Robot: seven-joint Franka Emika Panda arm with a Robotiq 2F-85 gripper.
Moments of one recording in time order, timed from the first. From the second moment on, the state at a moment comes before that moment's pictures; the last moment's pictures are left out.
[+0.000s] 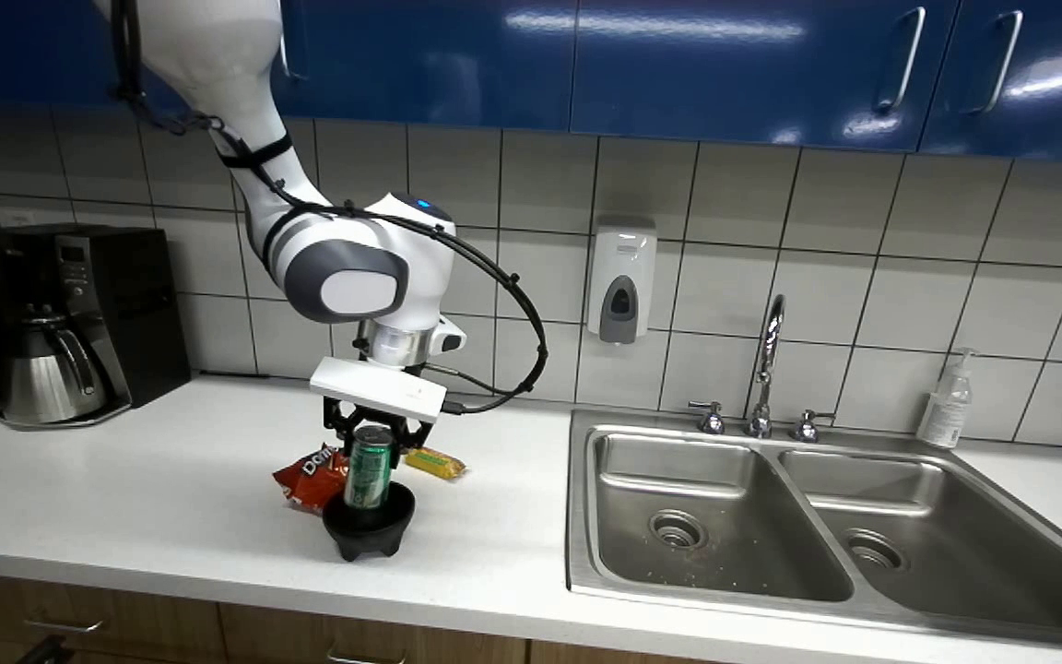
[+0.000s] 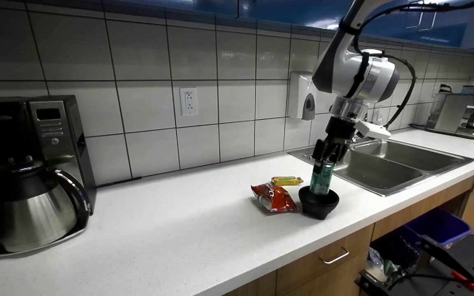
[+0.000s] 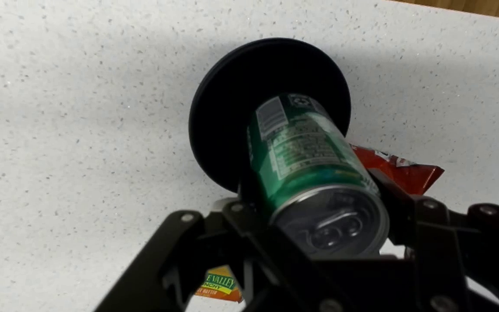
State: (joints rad) arm -0.28 0.23 0.01 -2.42 0.57 2.63 -0.96
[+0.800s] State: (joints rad) arm -0.28 0.31 0.02 -2.42 0.56 2.70 -0.96
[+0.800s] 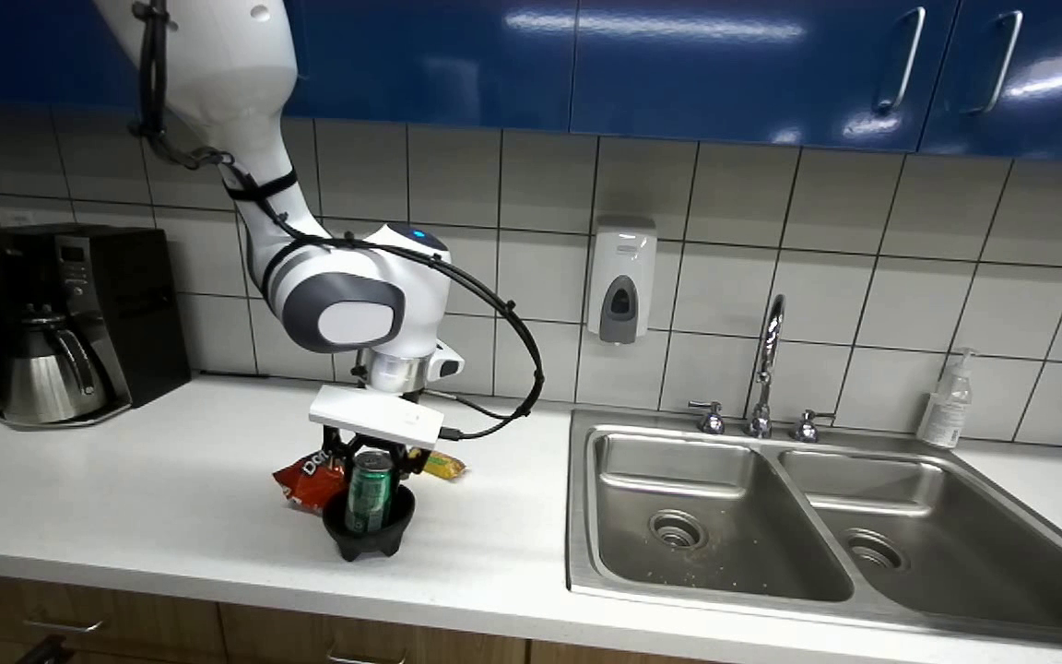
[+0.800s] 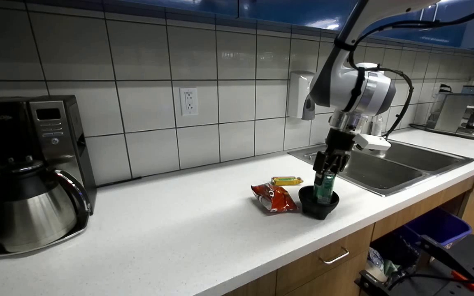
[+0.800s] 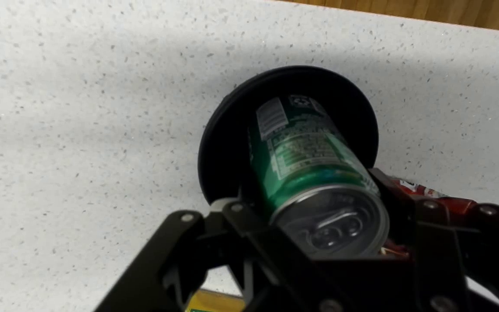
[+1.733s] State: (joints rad) arm -0.28 0.32 0.02 -2.41 0.56 2.70 -0.96
